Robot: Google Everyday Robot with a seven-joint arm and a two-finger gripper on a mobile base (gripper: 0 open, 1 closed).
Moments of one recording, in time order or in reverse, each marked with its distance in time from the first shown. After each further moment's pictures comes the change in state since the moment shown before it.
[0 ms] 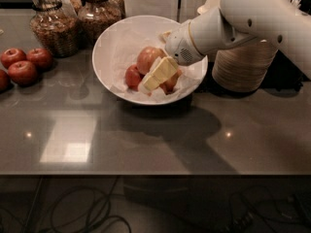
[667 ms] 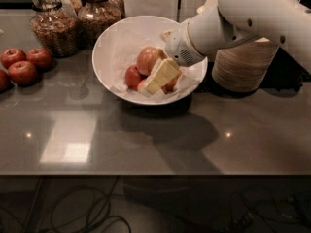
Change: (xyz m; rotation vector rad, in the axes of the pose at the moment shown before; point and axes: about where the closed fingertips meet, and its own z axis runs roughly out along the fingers) arm 0.003 0.006 -0.009 0.043 0.071 -0.038
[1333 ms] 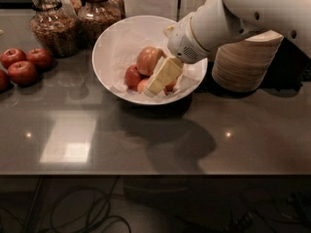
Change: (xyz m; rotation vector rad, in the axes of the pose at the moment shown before) arm -0.006 0.009 -0.021 0.023 0.051 -0.036
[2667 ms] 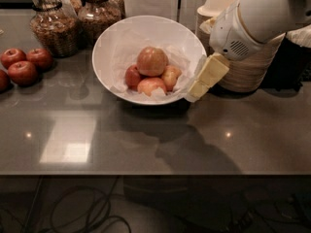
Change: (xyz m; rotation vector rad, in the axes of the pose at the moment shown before) arm 0.046 0.014 -0.094 0.058 0.173 -0.002
